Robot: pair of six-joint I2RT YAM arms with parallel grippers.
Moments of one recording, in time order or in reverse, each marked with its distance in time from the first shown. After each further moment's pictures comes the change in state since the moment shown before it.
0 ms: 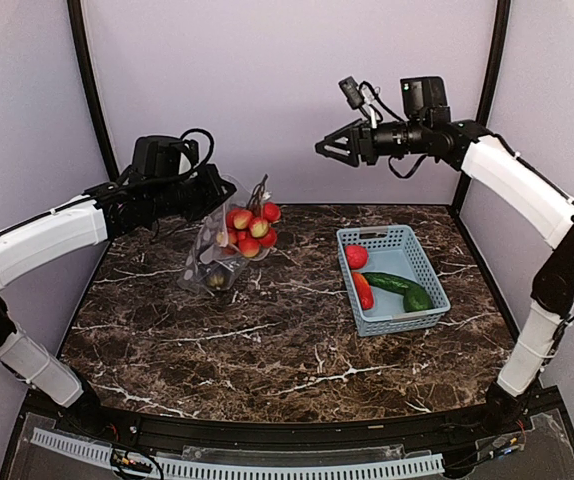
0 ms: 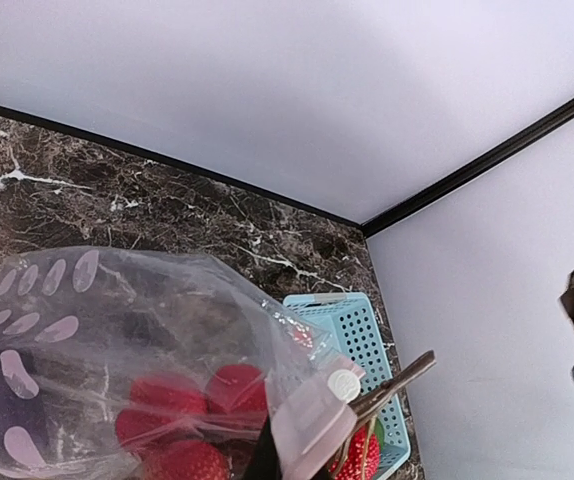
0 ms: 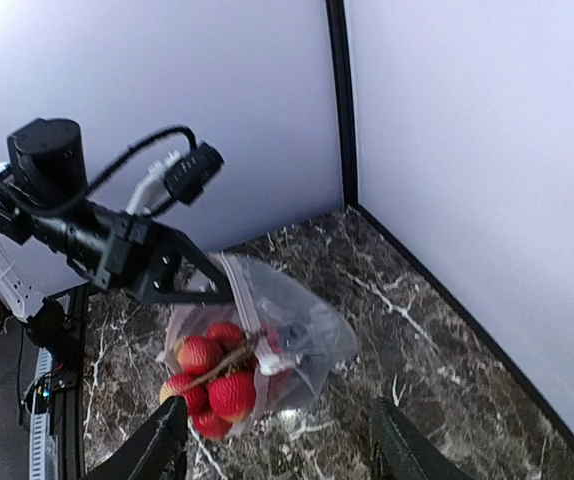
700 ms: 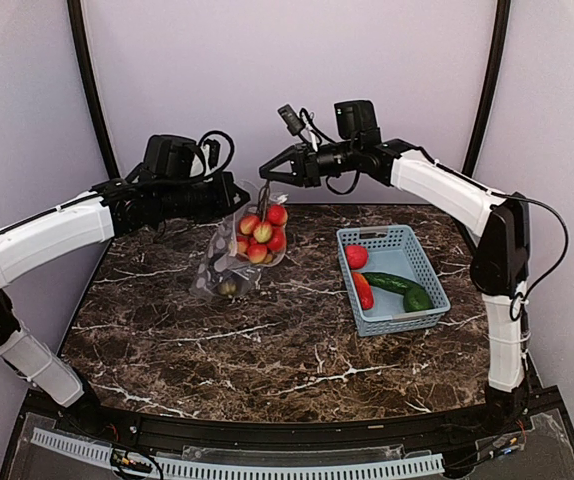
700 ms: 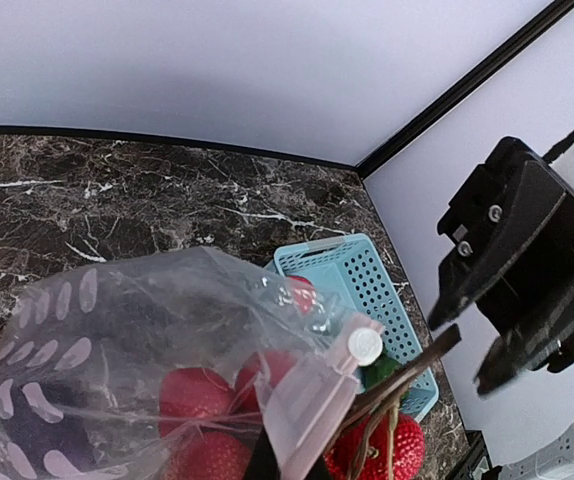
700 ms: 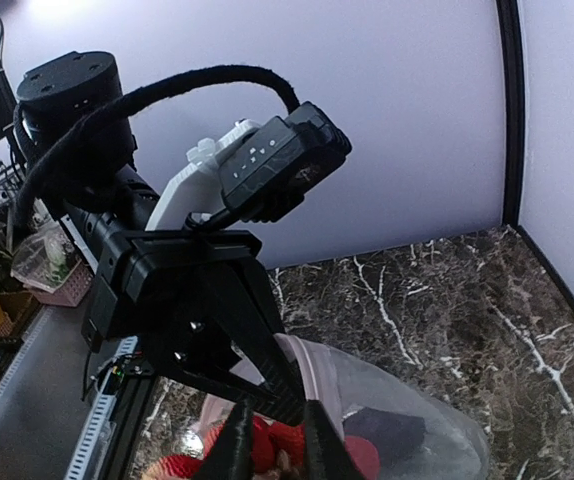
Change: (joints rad) left arm -0.053 0.035 0.056 -0.071 0.057 0.164; right arm 0.087 0.347 0.159 0.189 -0.340 0.054
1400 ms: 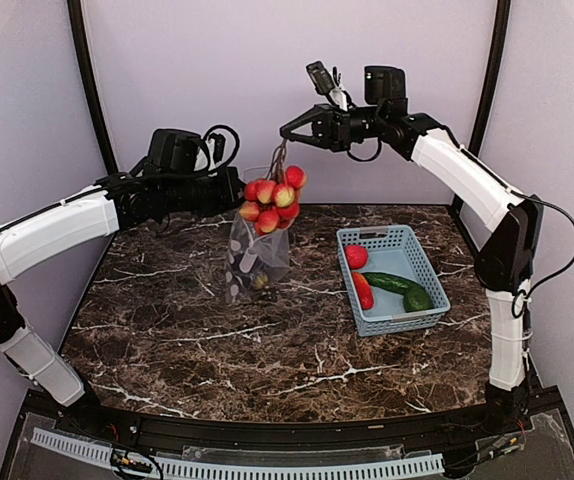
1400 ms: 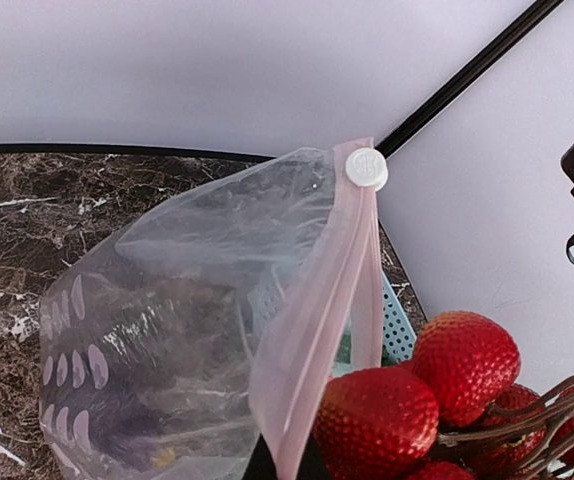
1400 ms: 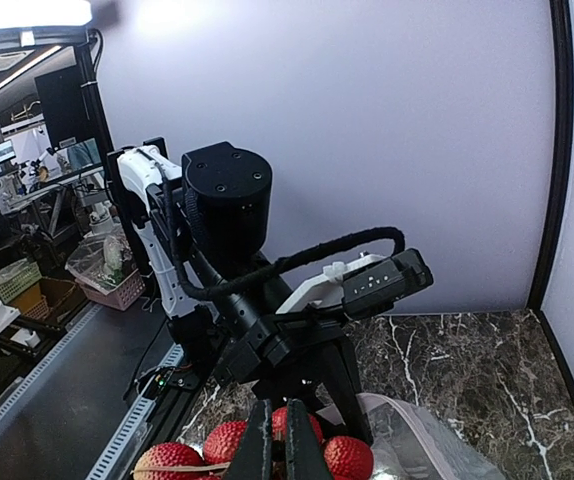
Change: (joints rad) left arm 0.000 0.039 0.059 -0.019 0.004 0.042; right arm -0.071 -0.006 0.205 -0.015 -0.234 0.070
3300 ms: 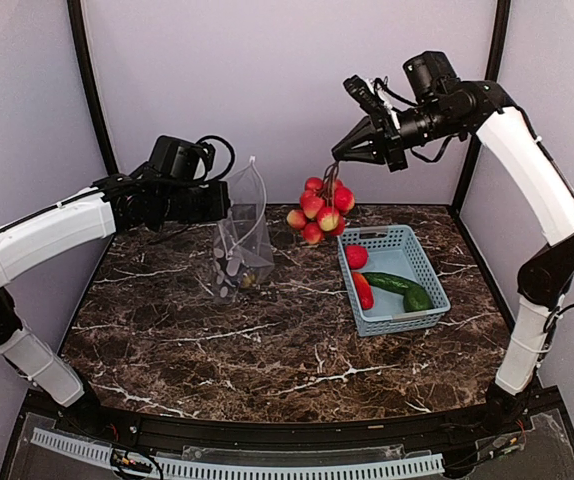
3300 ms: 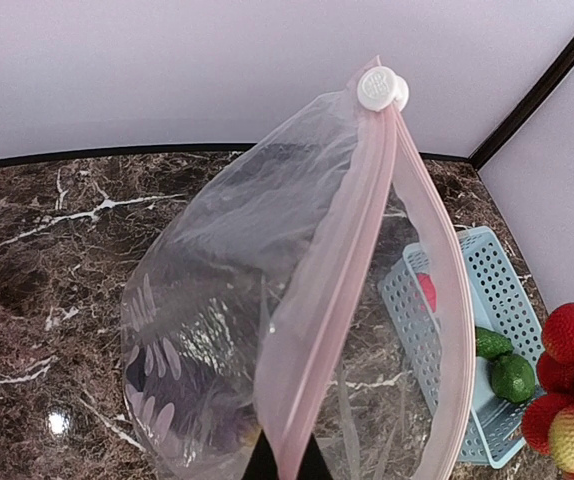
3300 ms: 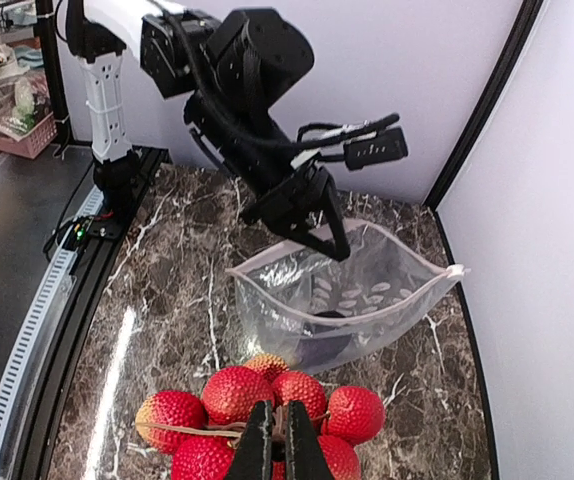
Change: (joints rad) left arm 0.000 -0.022 -0.018 -0.151 -0.266 0.139; right arm -0.028 -0.277 -0.003 -0.903 0.396 -0.854
